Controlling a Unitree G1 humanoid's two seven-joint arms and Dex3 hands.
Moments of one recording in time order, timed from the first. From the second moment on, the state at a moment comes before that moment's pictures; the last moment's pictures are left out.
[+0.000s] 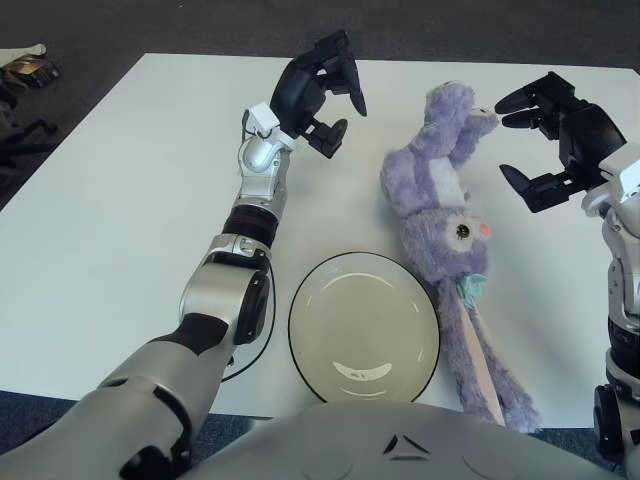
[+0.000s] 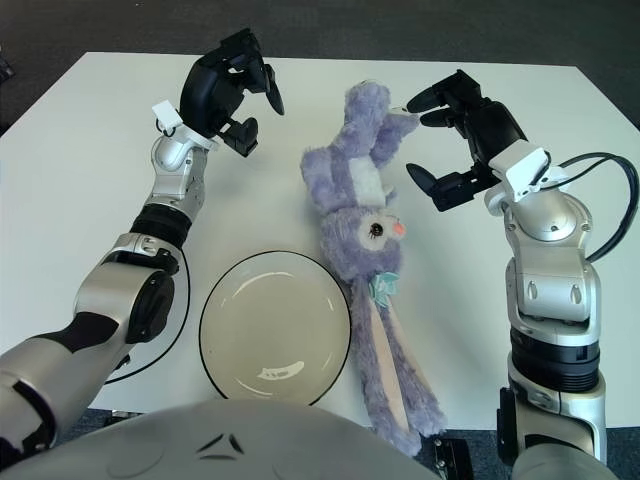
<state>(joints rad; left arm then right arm) -0.86 0.00 0.06 0.80 -0.21 -0.77 -0.54 -0.23 -0.58 -0.22 -0.54 -0.05 0.48 0.34</state>
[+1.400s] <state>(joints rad) -0.86 0.02 0.06 0.86 -0.22 -0.59 -0.64 -0.22 -0.63 -0.21 -0.78 0.10 1.03 0.37</state>
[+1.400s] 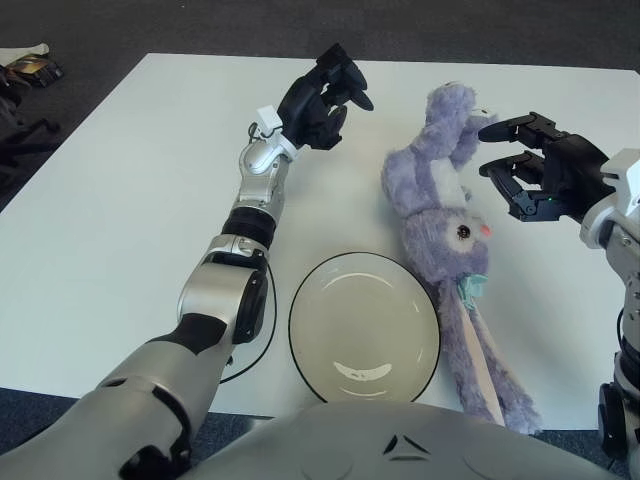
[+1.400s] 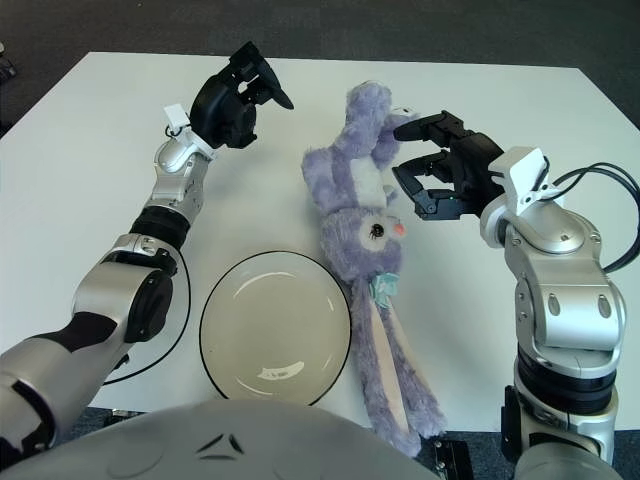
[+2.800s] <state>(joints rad) -0.90 0.03 -0.15 0.75 0.08 -0.18 -0.46 -0.09 -1.00 -0.03 -0.77 -0.31 0.69 0.47</state>
